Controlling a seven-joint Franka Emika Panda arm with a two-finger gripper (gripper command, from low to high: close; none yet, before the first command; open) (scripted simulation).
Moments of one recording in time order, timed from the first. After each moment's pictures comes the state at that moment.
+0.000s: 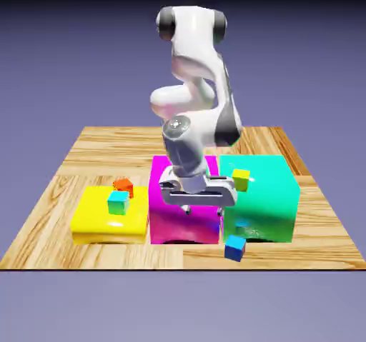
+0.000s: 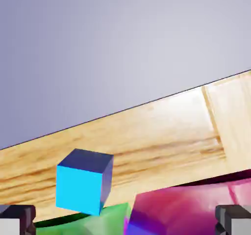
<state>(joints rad) 0.40 0.34 -0.37 -2.06 0.48 2.07 0.89</state>
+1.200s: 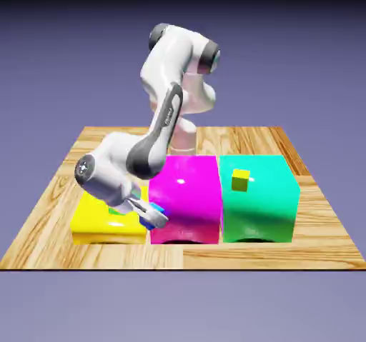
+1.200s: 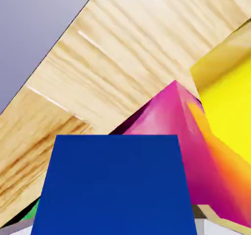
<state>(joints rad) 0.11 0.45 -0.61 -1.94 0.50 1.61 0.97</state>
